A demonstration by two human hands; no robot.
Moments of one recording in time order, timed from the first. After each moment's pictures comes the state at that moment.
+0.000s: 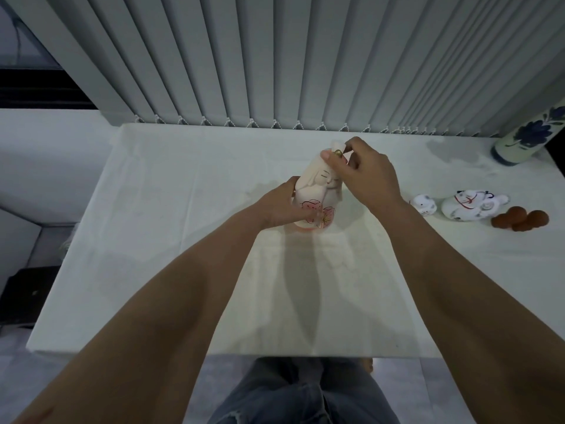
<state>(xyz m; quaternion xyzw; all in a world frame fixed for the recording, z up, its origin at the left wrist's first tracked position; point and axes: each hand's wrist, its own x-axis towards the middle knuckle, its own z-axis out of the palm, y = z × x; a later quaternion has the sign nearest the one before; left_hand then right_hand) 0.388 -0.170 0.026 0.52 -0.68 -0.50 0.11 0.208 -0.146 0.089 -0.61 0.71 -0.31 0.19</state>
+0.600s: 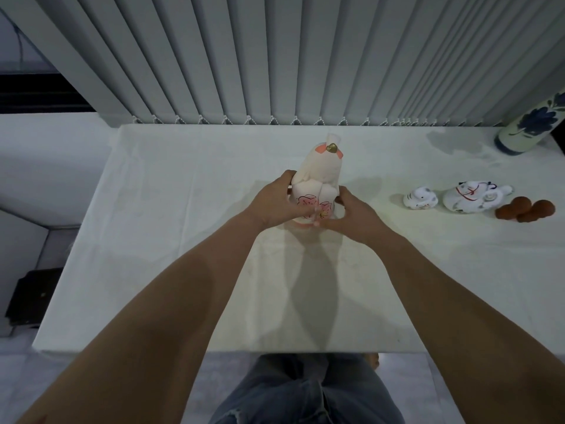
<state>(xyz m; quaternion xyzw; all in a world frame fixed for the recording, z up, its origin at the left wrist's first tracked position) 0.386 -0.160 0.029 0.53 -0.70 -0.45 0.17 0.193 -0.112 0.008 -0.59 0.67 -0.21 0.40</state>
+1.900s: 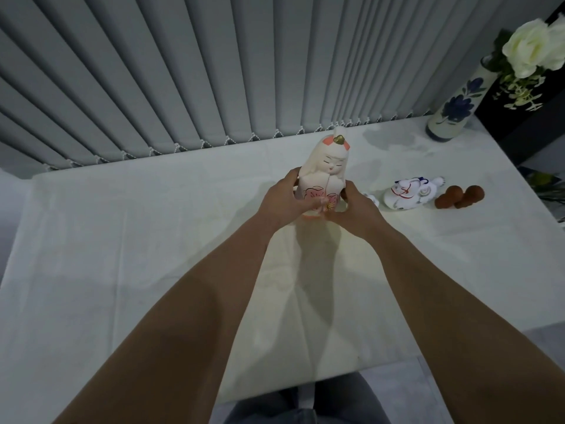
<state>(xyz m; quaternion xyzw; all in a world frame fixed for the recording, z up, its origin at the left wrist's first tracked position) 0.241 -0.196 0.024 0.48 -0.70 -0.50 0.18 0.080 -0.122 0.018 -0.51 0.76 -0.25 0.33</state>
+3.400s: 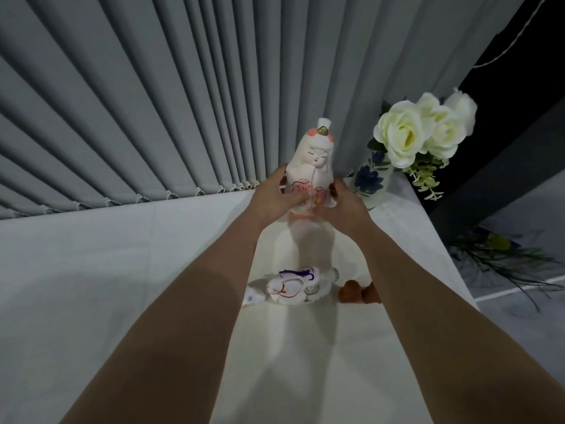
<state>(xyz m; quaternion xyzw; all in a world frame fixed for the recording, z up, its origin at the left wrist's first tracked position) -0.043 -0.308 0.010 0.49 -0.68 -0.49 0.24 -0.195 -0.235 0.019 -0.49 0.75 -0.30 0.33</state>
